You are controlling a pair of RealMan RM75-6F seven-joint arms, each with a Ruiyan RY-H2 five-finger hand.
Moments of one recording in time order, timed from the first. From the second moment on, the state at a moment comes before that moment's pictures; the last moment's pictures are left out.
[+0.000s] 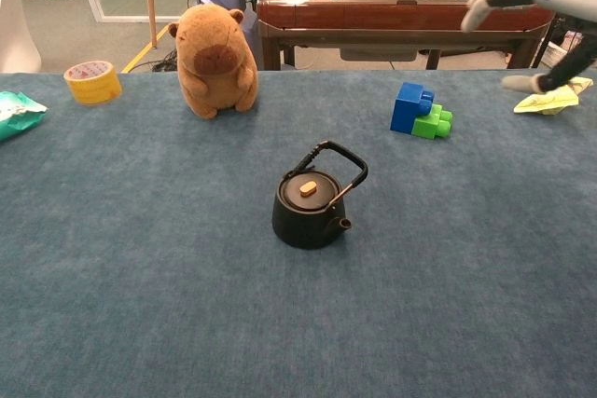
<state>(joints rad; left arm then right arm) -0.11 -1.09 -0.07 -1.61 1.45 1.48 -0.05 0.73 -1.16 -0.03 -1.82 -1.13 1.30 -0.58</state>
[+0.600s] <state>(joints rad) -0.09 -1.14 -0.07 -1.60 1.49 1.55 0.03 0.31 -1.01 -0.15 -1.76 -1.28 1.56 -0.32</state>
